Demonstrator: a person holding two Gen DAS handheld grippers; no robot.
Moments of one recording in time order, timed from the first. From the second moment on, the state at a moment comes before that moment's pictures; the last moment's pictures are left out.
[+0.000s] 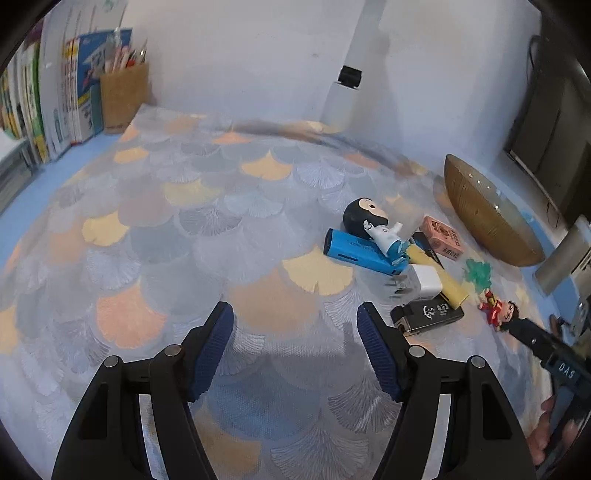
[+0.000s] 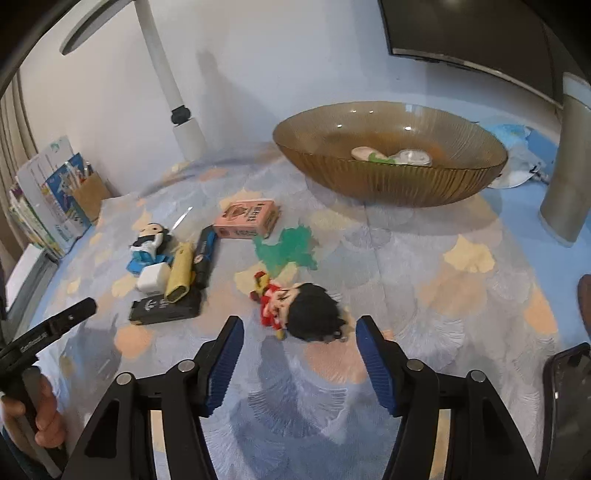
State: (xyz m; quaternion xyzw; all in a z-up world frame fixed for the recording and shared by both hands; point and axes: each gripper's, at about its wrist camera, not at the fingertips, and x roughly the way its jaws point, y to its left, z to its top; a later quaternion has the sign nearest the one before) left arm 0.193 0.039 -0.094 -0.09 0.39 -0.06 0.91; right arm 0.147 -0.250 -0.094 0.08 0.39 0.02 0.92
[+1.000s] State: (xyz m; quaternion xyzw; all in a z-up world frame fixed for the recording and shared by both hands) left arm 0.177 -0.076 -0.089 0.03 0.42 -0.32 0.85; right arm 0.164 -0.247 -0.099 0.06 0.41 0.08 0.91
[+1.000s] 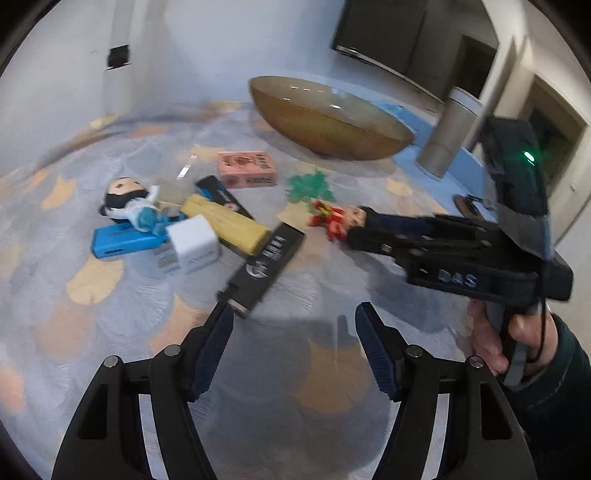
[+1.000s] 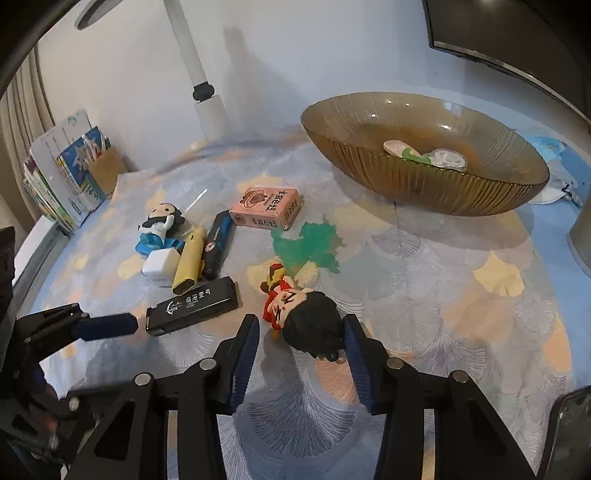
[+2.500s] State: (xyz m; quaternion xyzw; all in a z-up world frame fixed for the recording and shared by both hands) left arm 0.147 -0.043 -0.105 0.03 0.43 -0.16 0.89; right arm 0.120 -0.213 -0.102 0.04 0.45 0.08 0.89
